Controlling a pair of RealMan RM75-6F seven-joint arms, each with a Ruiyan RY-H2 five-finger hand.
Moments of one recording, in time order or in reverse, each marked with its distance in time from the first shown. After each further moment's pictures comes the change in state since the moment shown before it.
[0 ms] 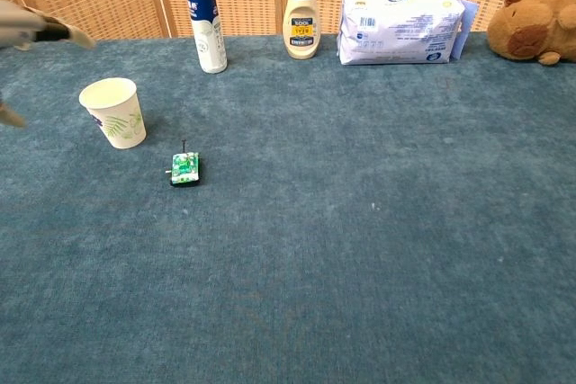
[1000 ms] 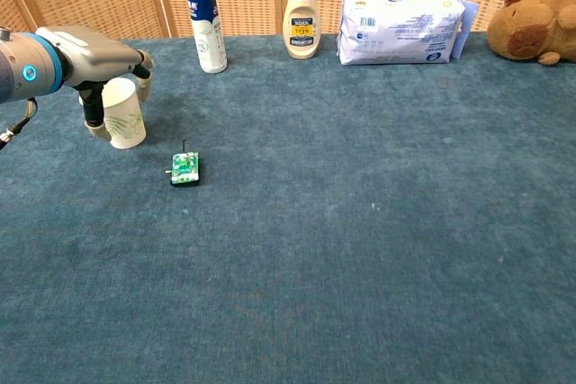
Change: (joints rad) left arm -0.286 -0.293 0.083 0.299 -0.307 0.020 0.096; right arm -0.024 0.015 0.025 0.028 0.028 0.020 0.039
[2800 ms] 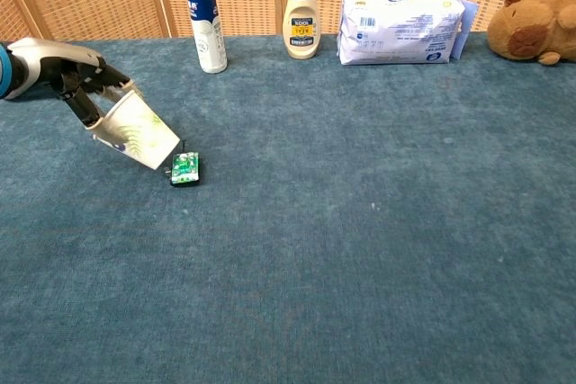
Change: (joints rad) left arm 0.142 0.179 -0.166 -0.118 -0.174 -0.349 -0.813; right arm -0.001 -0.010 0.012 0.007 -0.016 0.010 0.009
